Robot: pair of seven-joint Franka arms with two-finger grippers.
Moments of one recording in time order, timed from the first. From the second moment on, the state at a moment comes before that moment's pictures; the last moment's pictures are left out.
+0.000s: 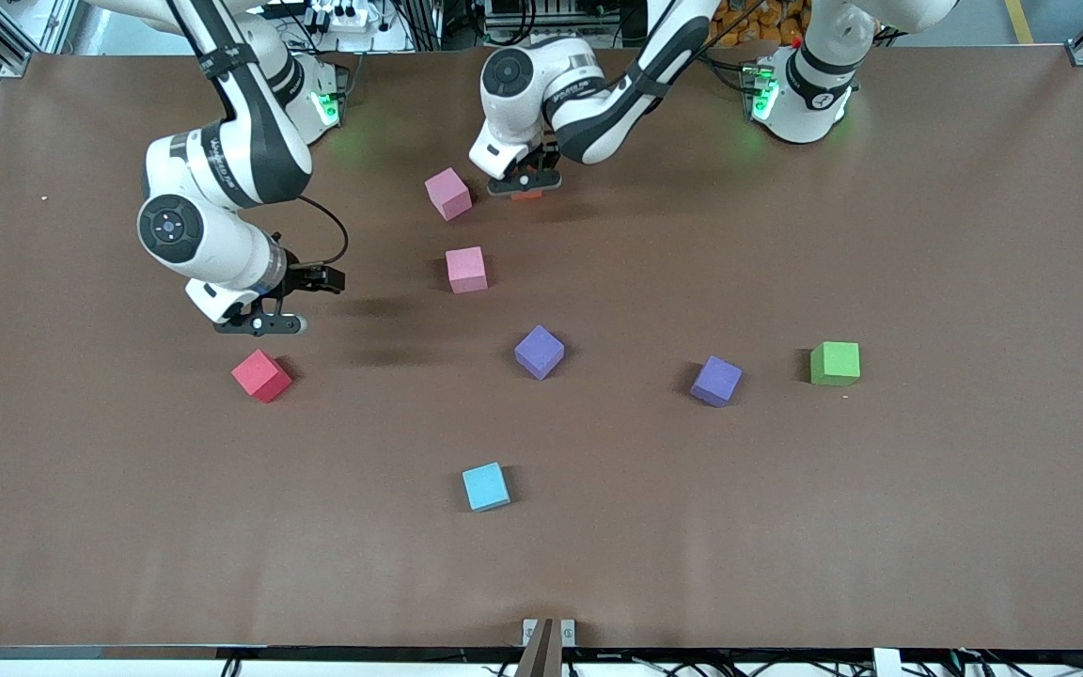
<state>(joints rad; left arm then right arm) -0.78 0.51 -0.48 -1.99 0.02 2.38 -1.36 0.42 0.11 -0.14 -2.21 0.11 2.09 0.22</state>
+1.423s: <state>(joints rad) -0.79 0.49 -0.62 -2.07 0.17 2.38 -1.52 0.45 0.12 -0.14 -2.22 0.14 2.12 0.22</state>
